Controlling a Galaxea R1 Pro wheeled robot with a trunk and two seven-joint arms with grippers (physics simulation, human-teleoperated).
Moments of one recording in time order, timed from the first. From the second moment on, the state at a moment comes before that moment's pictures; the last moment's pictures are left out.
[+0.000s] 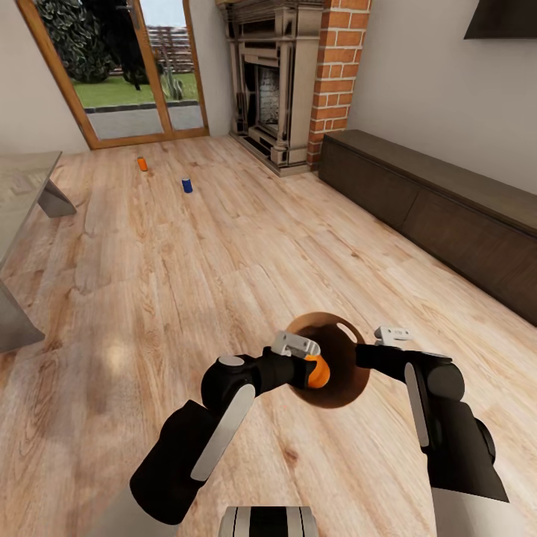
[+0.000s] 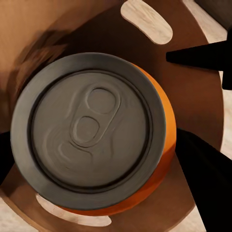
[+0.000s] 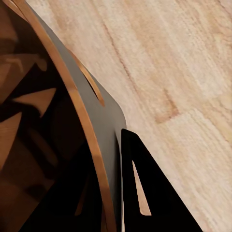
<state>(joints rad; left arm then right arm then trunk) -0.58 -0.17 -0.56 -1.55 0.39 0.94 0.09 -0.53 0.04 -0.17 -1.56 0.11 1.02 0.32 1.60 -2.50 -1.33</state>
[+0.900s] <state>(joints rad) -0.60 -0.17 -0.56 -1.54 0.55 0.92 0.18 -0.53 0.03 -0.17 -1.56 0.11 1.02 0.33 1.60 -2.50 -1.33</state>
